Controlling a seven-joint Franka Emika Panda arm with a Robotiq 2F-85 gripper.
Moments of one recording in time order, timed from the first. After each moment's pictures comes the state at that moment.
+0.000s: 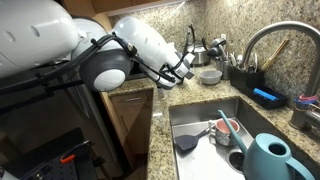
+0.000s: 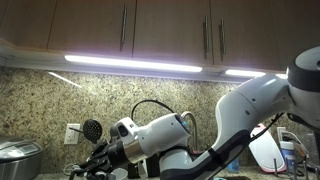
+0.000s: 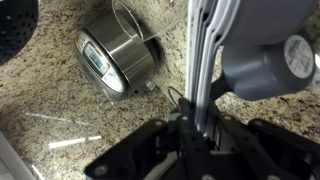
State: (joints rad) arm -0.17 1.48 0.59 -0.84 -1.59 3.36 -0.25
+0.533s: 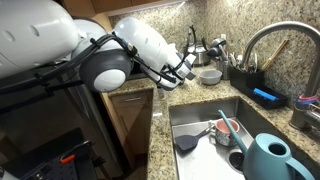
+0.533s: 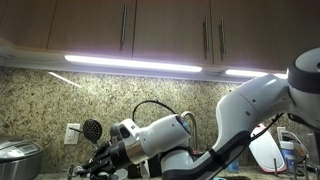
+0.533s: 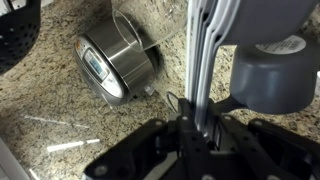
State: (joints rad) arm -0.17 1.48 0.57 -0.83 -1.59 3.36 -0.25
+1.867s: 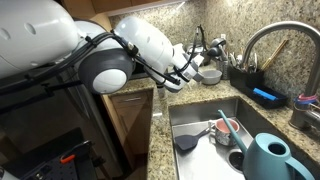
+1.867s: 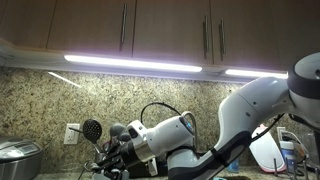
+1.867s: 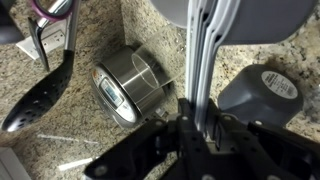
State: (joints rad) arm -0.20 1.48 0.51 -0.81 -1.52 3.36 -0.25
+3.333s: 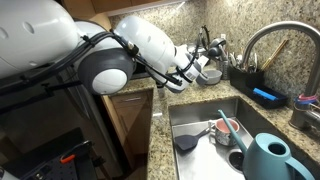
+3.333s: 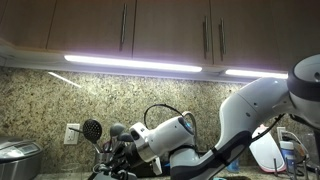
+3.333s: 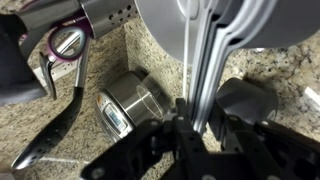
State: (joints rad) arm -0.21 1.48 0.48 -0.80 -1.50 3.30 -0.25
